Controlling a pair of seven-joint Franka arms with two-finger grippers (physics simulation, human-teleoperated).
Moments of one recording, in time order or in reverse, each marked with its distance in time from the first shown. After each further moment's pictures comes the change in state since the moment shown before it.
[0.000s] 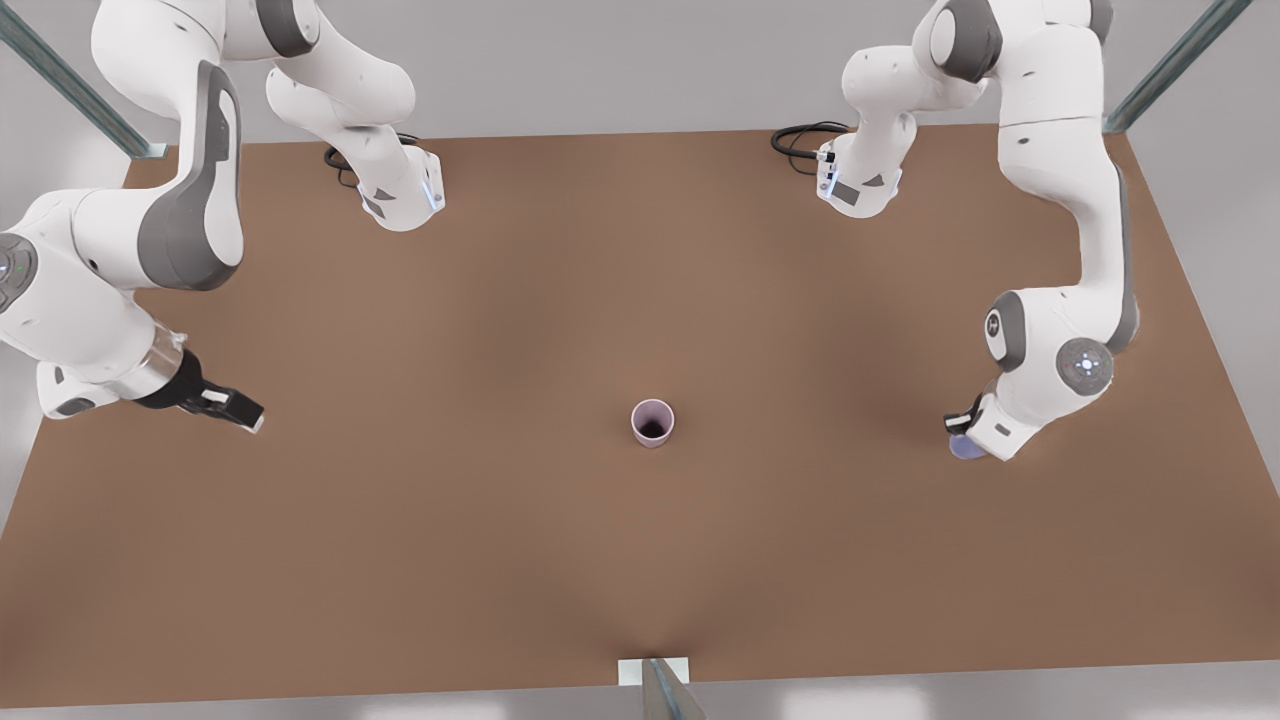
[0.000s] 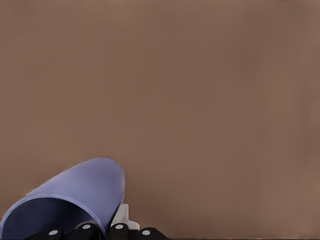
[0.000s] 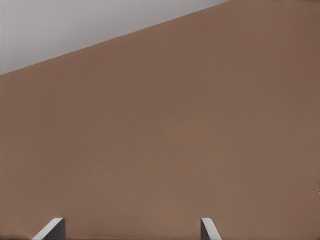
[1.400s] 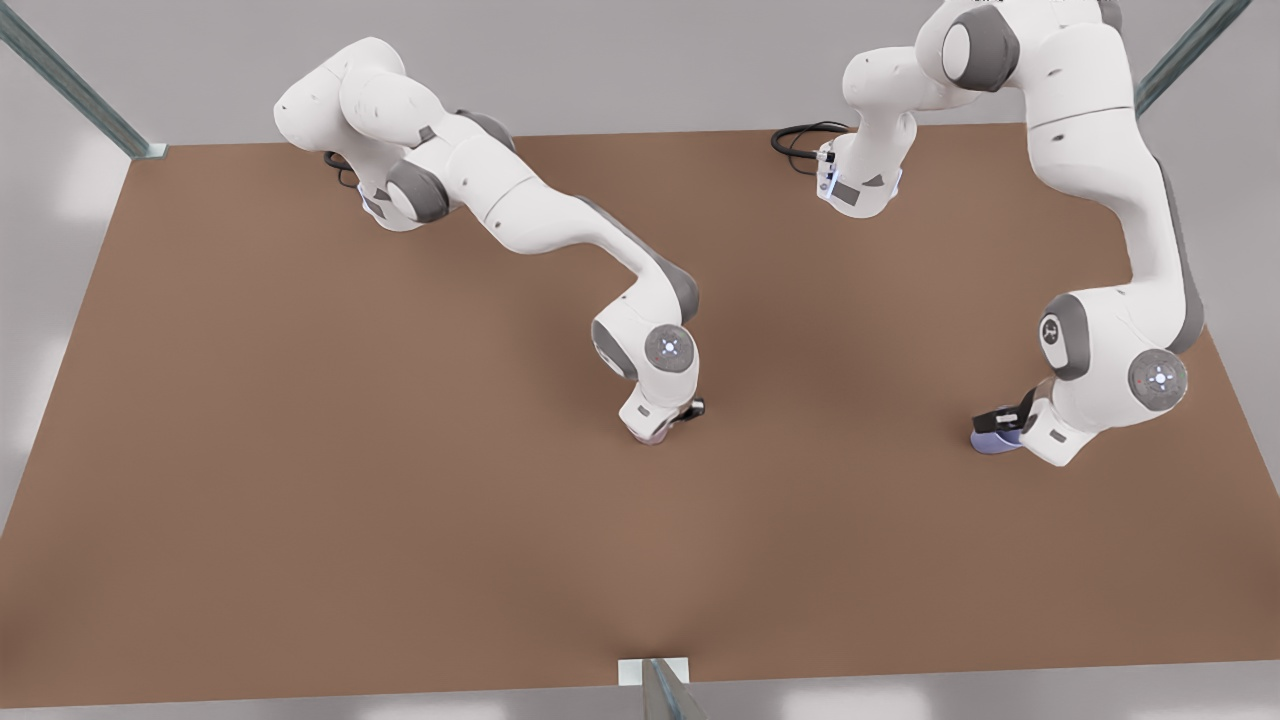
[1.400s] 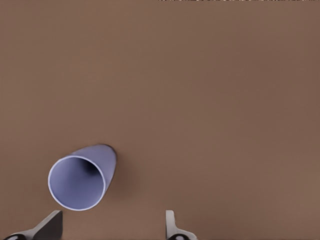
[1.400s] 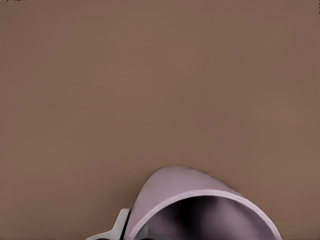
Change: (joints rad) left arm 0.128 0.076 0.019 0.156 0.001 -0.181 0.047; right arm 0.853 0.915 -0.125 0.638 0.148 0.239 0.462
